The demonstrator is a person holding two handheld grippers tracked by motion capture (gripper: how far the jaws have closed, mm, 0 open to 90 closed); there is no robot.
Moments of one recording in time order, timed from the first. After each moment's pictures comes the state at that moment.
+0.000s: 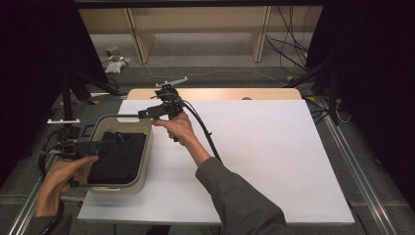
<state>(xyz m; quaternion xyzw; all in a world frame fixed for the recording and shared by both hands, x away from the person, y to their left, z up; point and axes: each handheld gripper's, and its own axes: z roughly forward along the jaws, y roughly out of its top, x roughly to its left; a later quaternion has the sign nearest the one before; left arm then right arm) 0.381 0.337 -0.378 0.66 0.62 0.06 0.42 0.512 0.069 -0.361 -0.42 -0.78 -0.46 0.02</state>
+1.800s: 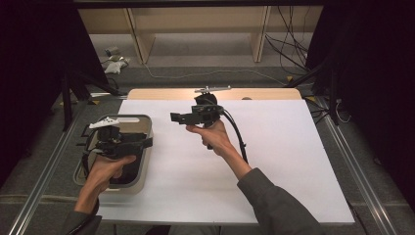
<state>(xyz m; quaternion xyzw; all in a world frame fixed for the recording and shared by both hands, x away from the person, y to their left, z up) 0.386 0.245 -0.384 0.70 0.51 0.11 0.49 0.478 -0.036 -0.357 -0.40 -0.75 -0.52 -0.02</state>
